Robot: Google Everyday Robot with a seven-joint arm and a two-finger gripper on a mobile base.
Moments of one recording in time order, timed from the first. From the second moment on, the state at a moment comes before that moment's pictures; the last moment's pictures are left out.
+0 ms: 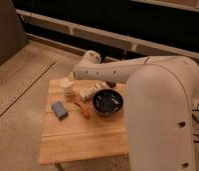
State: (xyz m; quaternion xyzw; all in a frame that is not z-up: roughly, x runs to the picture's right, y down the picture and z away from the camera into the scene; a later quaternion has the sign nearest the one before) arm -0.117 -0.074 0.857 -0.13 -0.11 0.58 0.80
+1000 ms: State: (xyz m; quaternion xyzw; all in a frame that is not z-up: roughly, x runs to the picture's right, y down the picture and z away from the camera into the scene) arm -0.151 -0.069 0.919 -0.17 -0.07 0.57 0.80
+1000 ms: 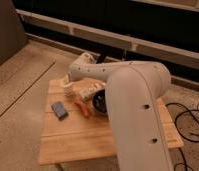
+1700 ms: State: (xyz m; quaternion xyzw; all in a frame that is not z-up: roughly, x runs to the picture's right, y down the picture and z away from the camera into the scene) arm -0.191 -0.046 0.969 -0.23 -0.01 0.54 0.81
